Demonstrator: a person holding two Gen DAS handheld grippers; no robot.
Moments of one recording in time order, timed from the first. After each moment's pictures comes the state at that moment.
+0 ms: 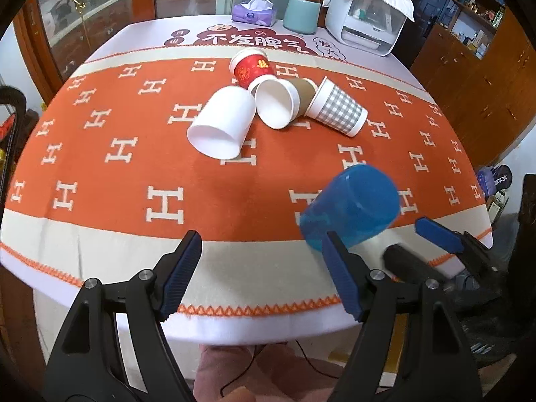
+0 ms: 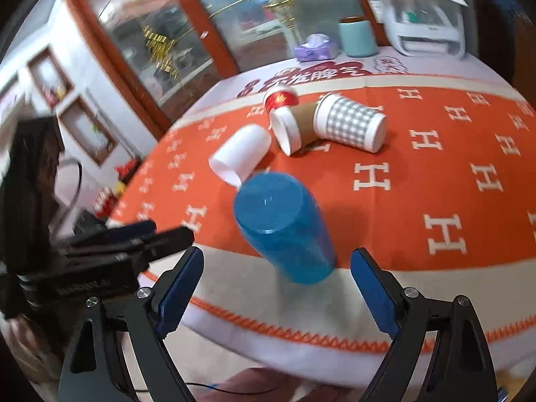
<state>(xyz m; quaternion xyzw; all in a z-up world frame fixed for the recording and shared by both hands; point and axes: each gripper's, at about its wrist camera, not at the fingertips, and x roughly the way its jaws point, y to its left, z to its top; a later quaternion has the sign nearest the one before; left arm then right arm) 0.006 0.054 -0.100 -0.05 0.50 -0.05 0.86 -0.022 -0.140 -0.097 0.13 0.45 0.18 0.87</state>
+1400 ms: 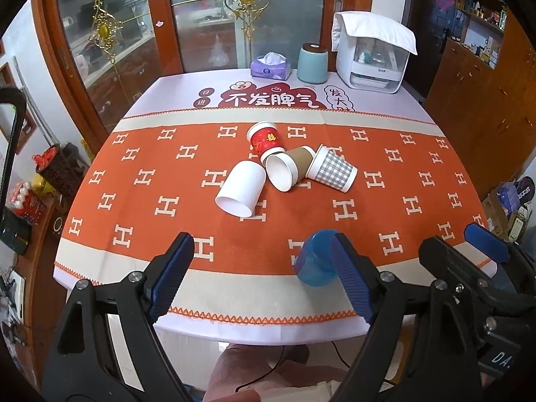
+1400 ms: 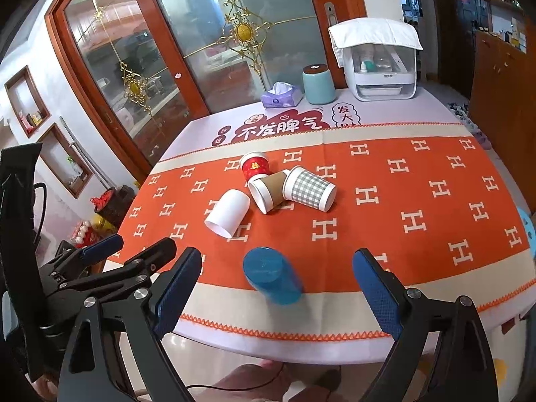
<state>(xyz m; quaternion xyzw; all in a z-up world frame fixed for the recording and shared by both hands) -0.014 0.018 0.023 -0.01 0.44 0.02 0.90 -0.039 -0.159 0.053 0.09 0.43 0.09 0.89</state>
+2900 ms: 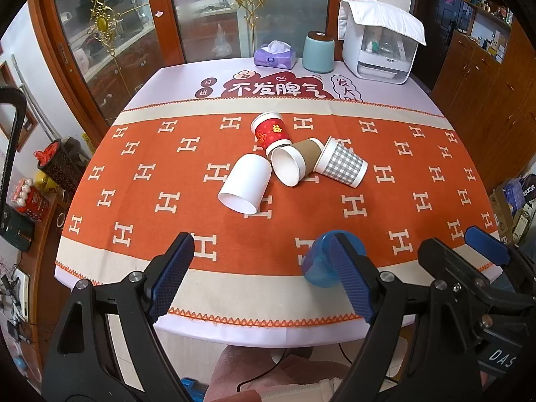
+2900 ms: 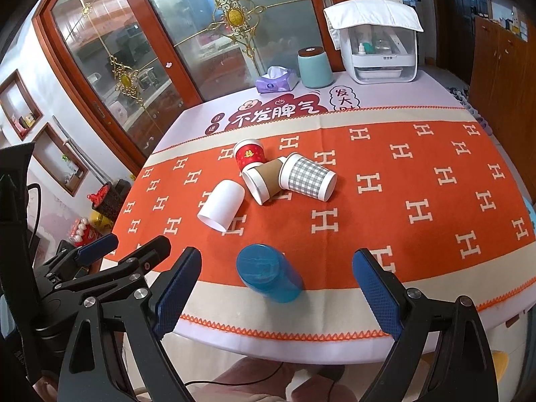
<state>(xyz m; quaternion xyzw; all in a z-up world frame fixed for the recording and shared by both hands) 0.009 0.022 0.008 0.00 0.46 0.02 0.89 -0.008 -0.162 0.029 0.10 0.46 0.09 0.88</state>
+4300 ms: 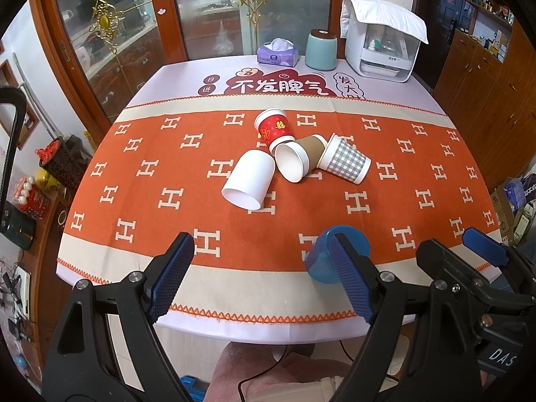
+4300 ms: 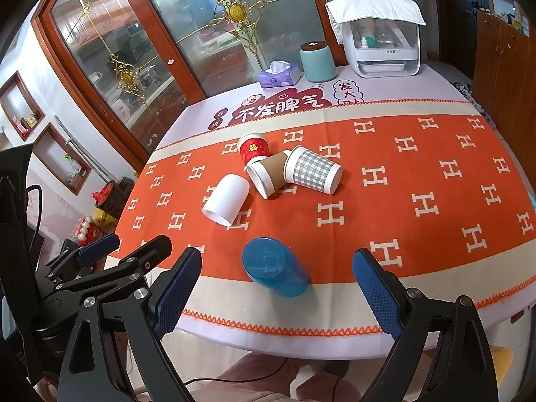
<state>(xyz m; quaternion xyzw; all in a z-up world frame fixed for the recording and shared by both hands) 0.007 0.032 0.003 0.00 0.47 0.03 0.88 -0.009 -0.155 0.023 0.10 0.46 0.09 0.88</state>
